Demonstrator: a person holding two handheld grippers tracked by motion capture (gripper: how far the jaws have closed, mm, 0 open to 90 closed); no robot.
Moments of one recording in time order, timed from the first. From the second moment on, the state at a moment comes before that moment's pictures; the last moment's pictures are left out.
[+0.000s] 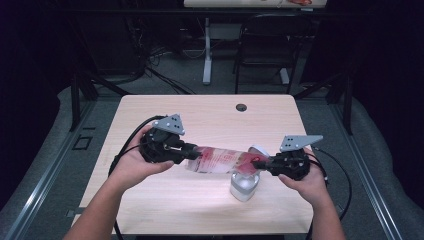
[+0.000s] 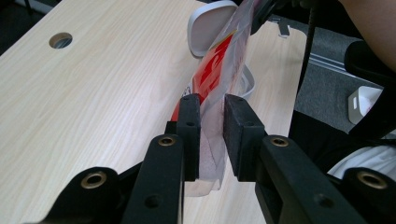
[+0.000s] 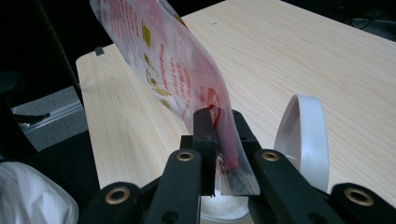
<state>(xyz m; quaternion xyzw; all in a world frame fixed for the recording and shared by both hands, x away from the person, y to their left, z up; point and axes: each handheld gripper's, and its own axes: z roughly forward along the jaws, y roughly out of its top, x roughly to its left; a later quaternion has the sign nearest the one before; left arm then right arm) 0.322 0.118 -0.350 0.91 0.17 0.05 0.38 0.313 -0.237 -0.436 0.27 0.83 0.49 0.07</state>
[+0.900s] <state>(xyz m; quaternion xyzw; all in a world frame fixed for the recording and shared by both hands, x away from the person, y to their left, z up) 0.322 0.140 -0.386 0.90 0.18 0.04 0.40 0.312 -0.231 -0.439 0.26 0.81 0.52 0.07</state>
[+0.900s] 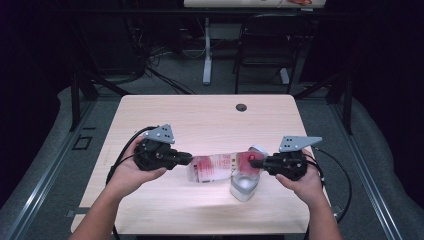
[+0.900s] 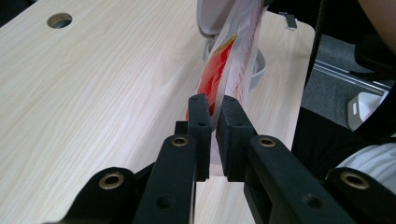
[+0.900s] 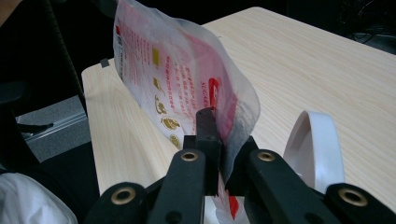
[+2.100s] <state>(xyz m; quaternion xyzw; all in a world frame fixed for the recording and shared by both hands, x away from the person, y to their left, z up) 0.313 0.179 -0.426 0.87 0.20 0.10 0.44 0.310 -0.222 -0.450 0.26 0.82 0.51 0.06</state>
